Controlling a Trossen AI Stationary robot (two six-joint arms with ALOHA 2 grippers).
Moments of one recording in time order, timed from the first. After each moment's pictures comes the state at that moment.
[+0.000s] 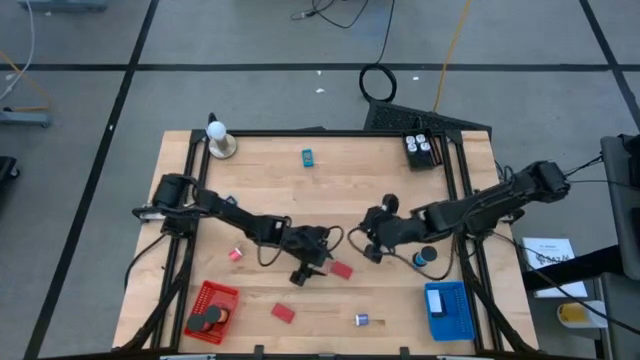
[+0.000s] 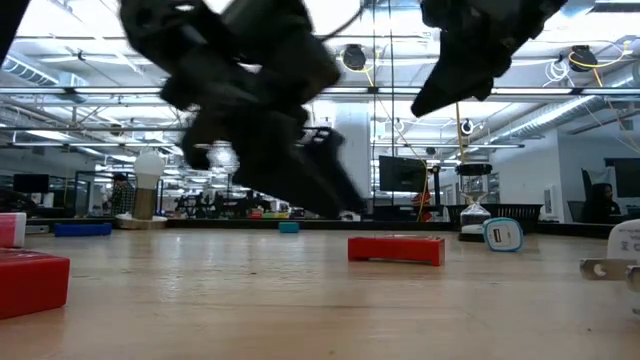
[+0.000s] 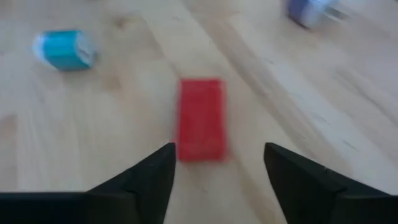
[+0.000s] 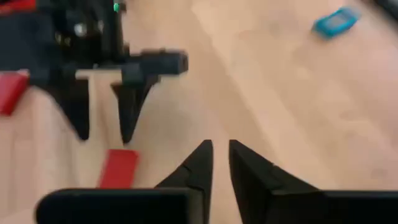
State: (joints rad) left arm -0.18 1.92 0.97 0.25 0.20 0.27; right arm 0.29 1.35 0.89 -0.36 0.43 0.52
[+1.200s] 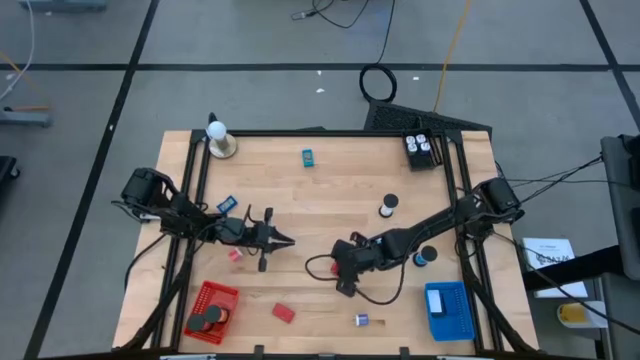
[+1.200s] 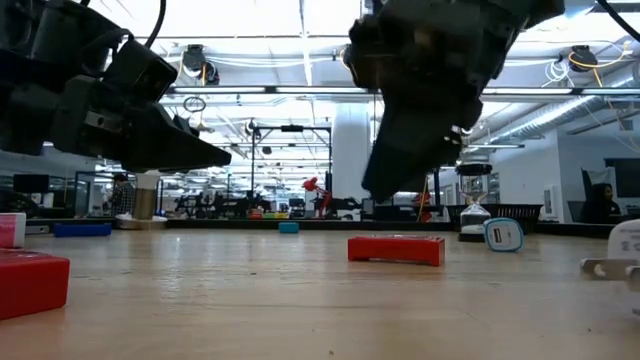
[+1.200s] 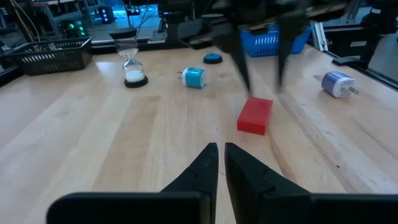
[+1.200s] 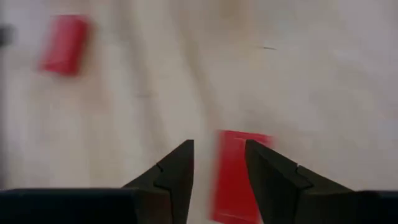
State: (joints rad) left arm -0.26 1.69 0.20 1.30 -0.17 0.01; right arm 0.35 1.81 1.12 -0.23 0.13 0.71
